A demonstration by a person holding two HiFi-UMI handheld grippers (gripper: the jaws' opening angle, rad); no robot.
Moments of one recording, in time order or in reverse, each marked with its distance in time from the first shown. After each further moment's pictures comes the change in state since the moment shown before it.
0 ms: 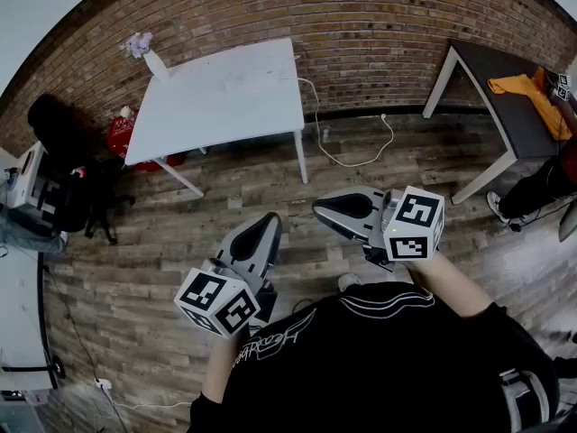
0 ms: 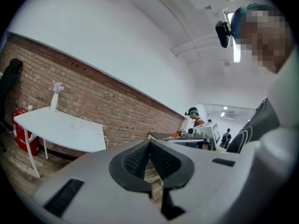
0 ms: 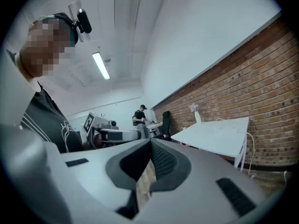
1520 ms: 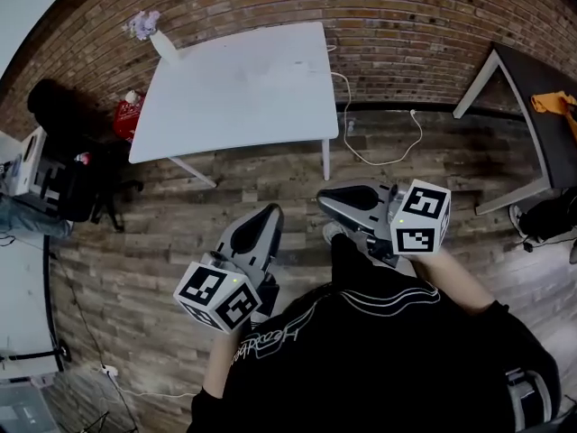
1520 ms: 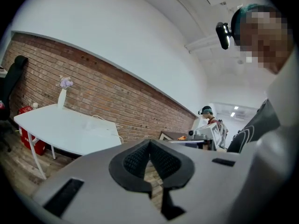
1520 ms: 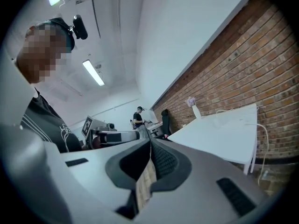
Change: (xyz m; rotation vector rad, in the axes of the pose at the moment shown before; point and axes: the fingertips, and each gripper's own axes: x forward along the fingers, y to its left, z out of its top) left arm 0.063 0.150 0.015 -0.049 0.036 0.091; right arm 0.106 -0.129 -0.002 0.126 -0.003 0.058
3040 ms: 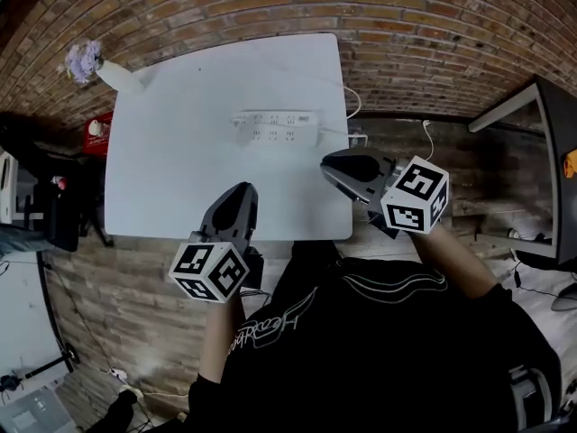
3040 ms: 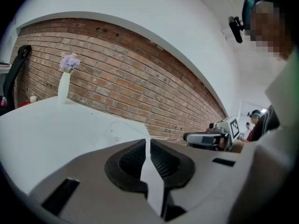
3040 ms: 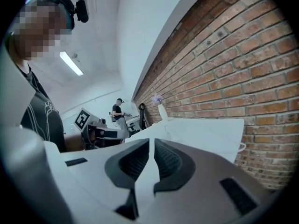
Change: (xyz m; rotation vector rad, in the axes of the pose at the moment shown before) left arm 0.298 0.301 0.079 -0.111 0.098 0.216; right arm 0.100 -0.410 0.103 -0.026 0.141 -0.147
